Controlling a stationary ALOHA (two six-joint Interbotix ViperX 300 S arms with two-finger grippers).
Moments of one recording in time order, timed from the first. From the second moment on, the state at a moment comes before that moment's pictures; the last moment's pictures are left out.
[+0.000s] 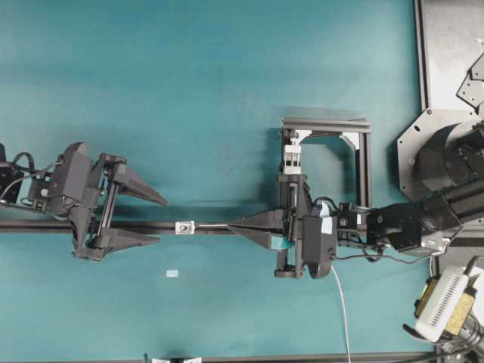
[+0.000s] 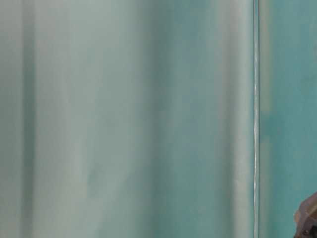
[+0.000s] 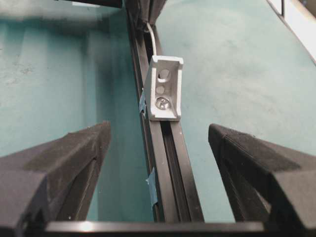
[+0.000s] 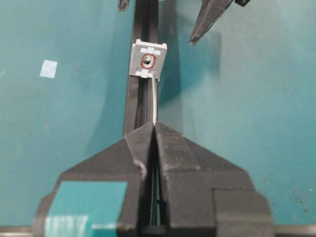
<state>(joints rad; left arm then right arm) -0.24 0.37 0.92 -0.04 -1.12 -0.19 0.55 0.22 1.00 0.74 -0.99 -0.28</state>
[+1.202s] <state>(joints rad) -0.27 0.37 0.90 -0.04 -1.12 -0.19 0.55 0.24 0.97 0.74 -0.99 -0.28</state>
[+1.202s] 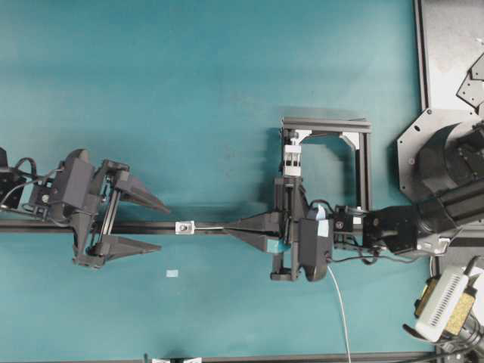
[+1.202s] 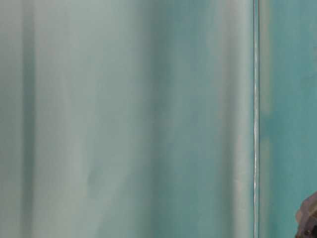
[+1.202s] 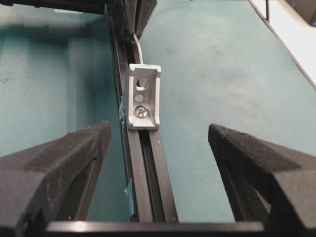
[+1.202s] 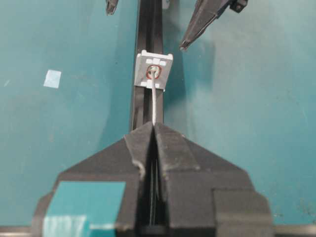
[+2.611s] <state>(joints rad) -0.27 0.37 0.88 -0.04 -1.09 -0.19 0.49 0.32 0.86 0.74 -0.99 -0.29</state>
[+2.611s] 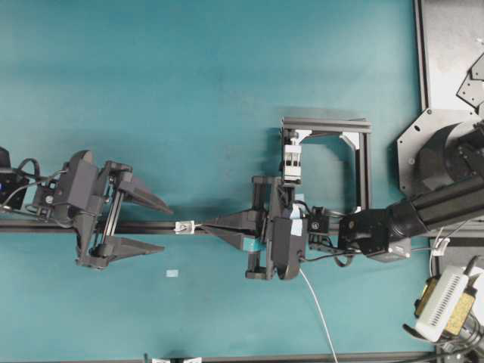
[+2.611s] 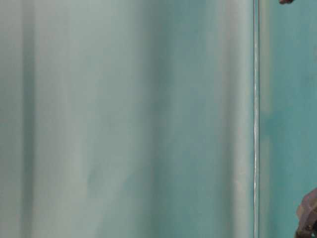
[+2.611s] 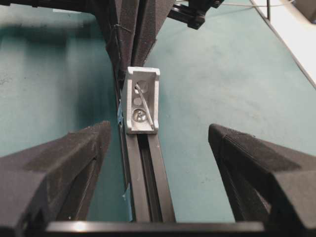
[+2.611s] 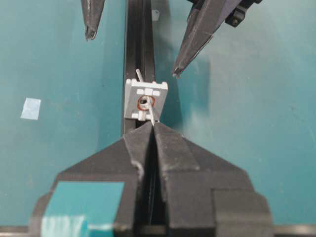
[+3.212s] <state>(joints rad) -0.27 0.37 0.87 -0.04 -1.09 -0.19 0.48 0.33 0.82 0.74 -0.95 -0.33</state>
